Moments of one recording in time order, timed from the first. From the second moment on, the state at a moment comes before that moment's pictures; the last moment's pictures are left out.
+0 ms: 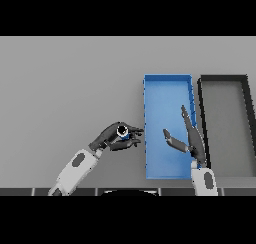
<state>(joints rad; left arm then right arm) -0.27 0.15 -0.56 -1.49 0.14 -0.15 -0.16 0.11 -0.12 0.11 -1.73 0.18 0.04 -0.03</state>
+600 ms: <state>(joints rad) -0.28 0.15 -0.59 -1.56 0.12 -0.13 -0.04 0.13 -0.13 0.11 -1.74 0.18 0.05 -0.06</state>
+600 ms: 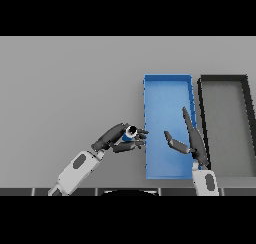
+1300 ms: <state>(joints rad) -0.29 0.16 -0.60 -1.55 0.10 -0.15 -0.05 -0.13 -0.36 0.19 -2.00 -0.36 0.44 0.24</state>
